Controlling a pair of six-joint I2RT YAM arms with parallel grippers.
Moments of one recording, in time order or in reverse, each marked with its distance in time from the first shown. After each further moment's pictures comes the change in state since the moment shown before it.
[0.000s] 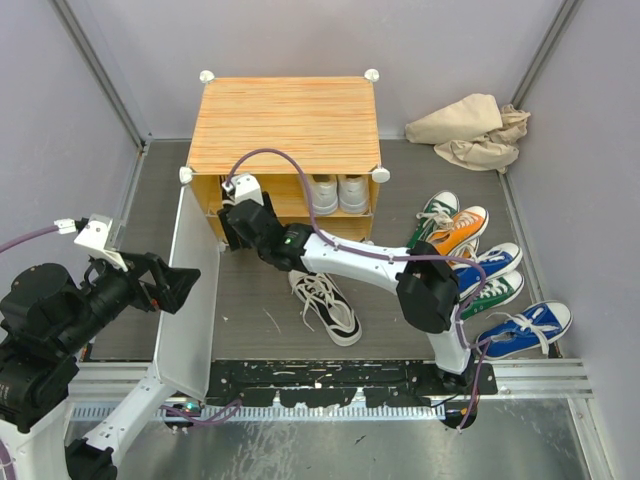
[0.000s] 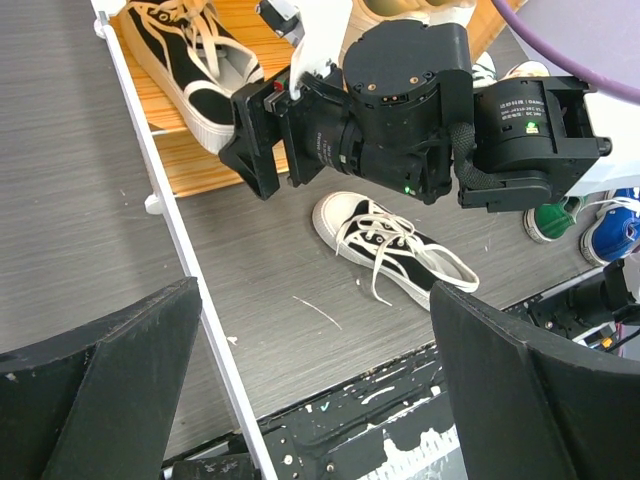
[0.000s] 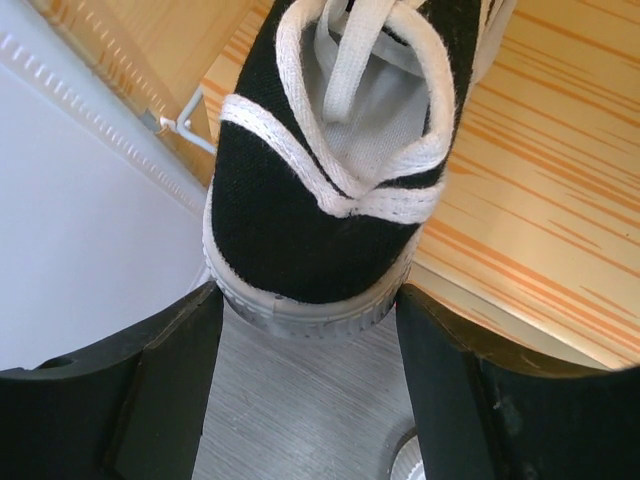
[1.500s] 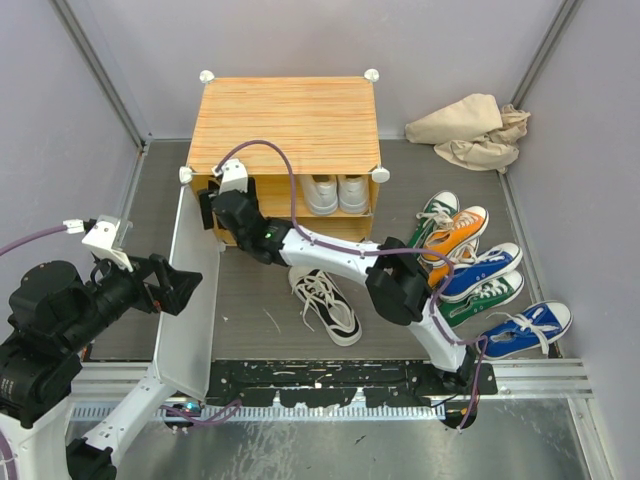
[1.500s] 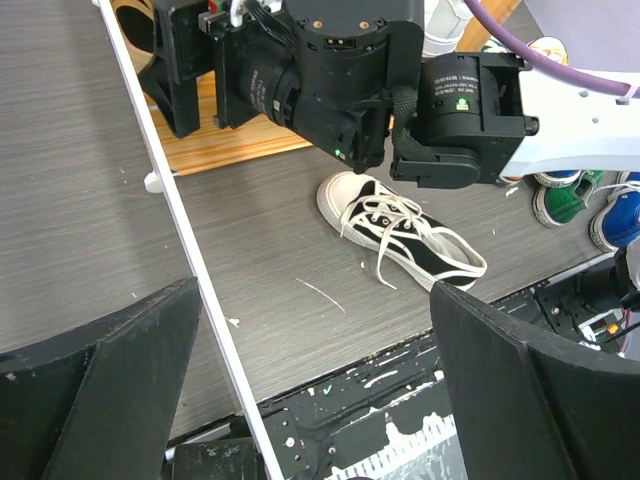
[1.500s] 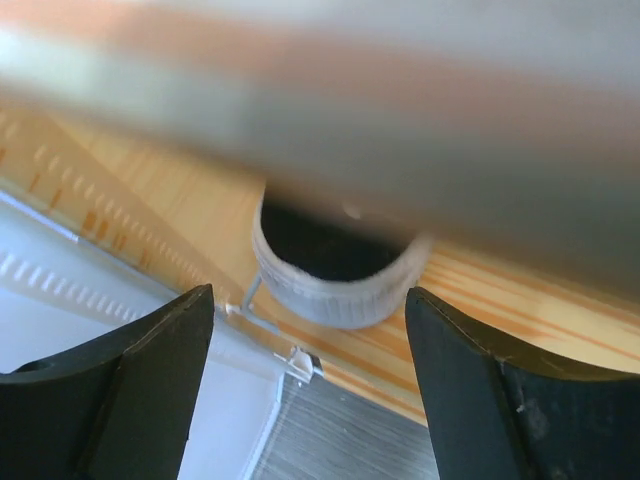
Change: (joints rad) left arm -0.007 0.000 -0.023 -0.029 -0.008 0.001; right arm -0.014 0.227 0.247 0.206 0.078 0.035
